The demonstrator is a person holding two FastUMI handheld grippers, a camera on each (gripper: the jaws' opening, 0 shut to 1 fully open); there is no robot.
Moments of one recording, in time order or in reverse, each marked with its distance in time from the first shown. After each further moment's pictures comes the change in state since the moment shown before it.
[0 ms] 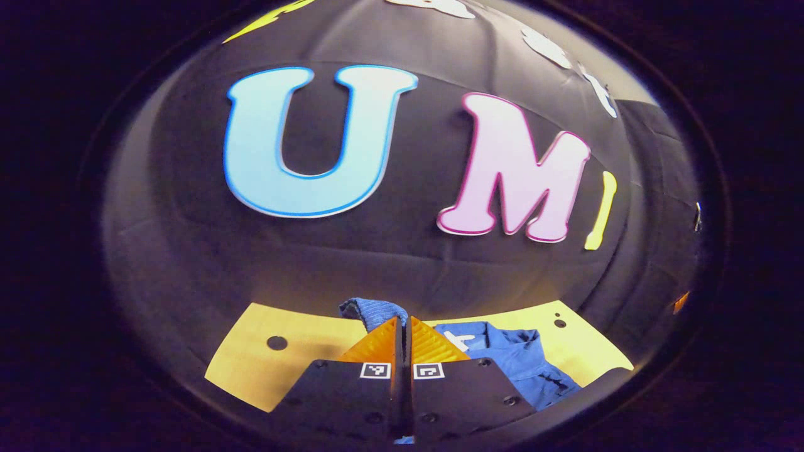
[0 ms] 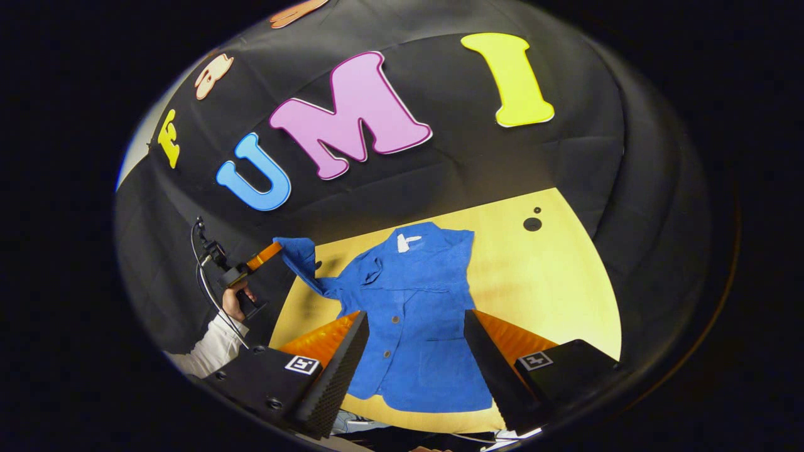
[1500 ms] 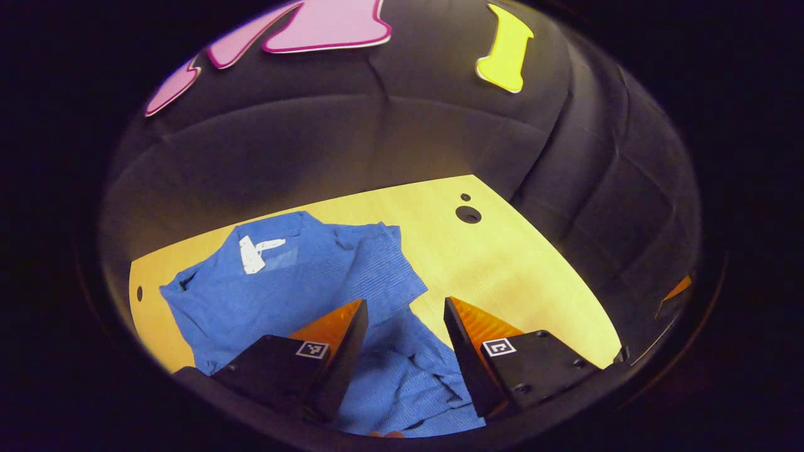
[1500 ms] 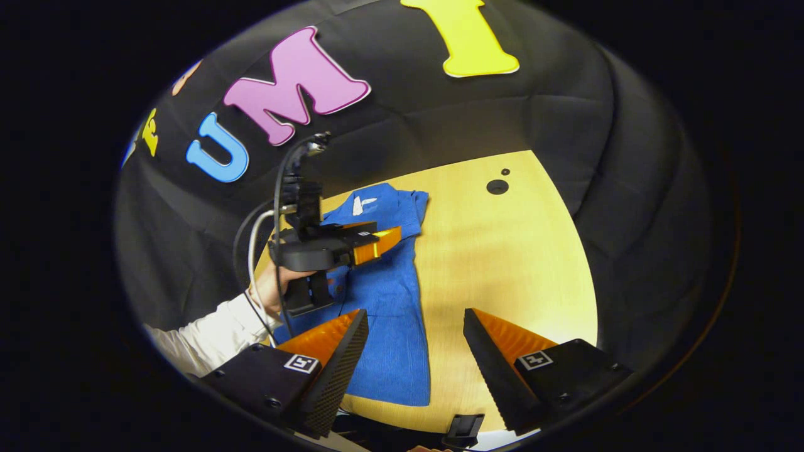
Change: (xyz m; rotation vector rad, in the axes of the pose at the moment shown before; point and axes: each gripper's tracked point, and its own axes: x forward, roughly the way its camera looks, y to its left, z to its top) left arm 0.100 -0.307 -0.192 0.072 0.582 -0.190; right arm 0.049 -0.099 -0.054 -0.038 0.186 -0.023
